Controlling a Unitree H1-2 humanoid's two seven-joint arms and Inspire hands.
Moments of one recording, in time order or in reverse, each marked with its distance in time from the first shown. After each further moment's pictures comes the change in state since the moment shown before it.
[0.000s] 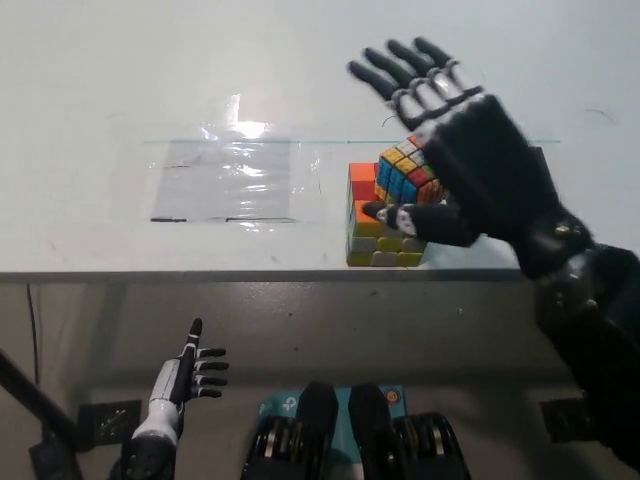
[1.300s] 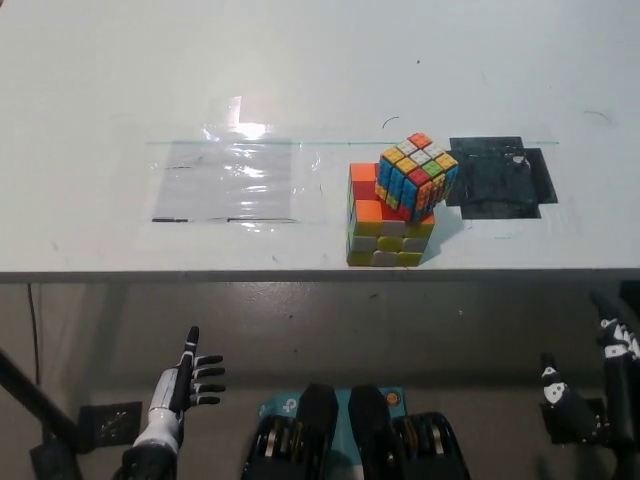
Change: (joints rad) left_arm 0.016 -0.011 0.018 0.005 -0.003 0.005 0.005; right_arm 0.599 0.257 -0.386 0.311 0.162 -0.029 -0.324
